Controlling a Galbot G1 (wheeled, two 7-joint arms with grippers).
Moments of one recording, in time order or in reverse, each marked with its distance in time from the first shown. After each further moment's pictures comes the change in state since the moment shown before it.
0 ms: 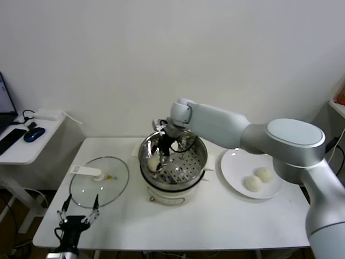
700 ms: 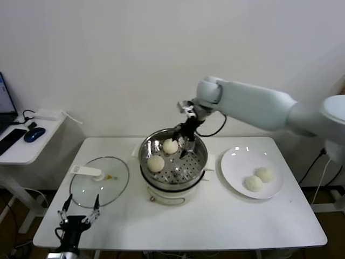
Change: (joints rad) left arm 0.003 -0.003 0.005 -0.010 0.001 0.008 -0.002; right arm 0.266 -0.311 -0.147 0.254 0.063 0.084 -0.101
